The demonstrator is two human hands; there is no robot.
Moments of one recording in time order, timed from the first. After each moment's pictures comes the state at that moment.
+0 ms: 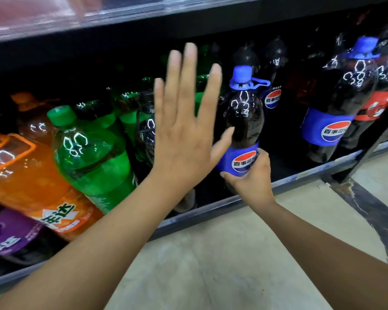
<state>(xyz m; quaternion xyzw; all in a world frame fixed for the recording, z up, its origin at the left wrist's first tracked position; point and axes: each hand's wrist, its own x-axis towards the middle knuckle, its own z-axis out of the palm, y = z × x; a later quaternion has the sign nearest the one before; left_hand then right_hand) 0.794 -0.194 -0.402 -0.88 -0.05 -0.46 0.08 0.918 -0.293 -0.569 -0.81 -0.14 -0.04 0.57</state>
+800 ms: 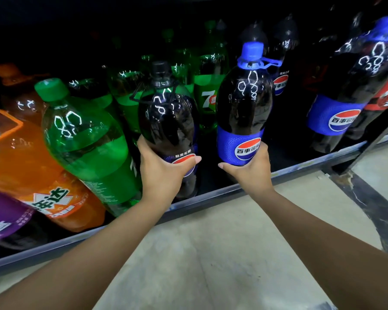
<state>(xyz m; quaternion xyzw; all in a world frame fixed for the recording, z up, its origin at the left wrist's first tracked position) 0.779 -0.157 -0.506 -0.74 -0.33 -0.36 -0.46 0.919 -0.291 -0.578 -0.81 -0.12 0.00 0.58</state>
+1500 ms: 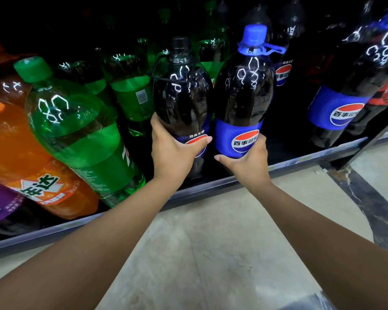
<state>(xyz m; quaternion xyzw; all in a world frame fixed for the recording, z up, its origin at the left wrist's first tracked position) 0.816 -0.164 -0.515 -0.75 -0.32 -0.37 -0.45 0.921 -0.292 -0.575 -0.82 -0.13 0.01 0.56</state>
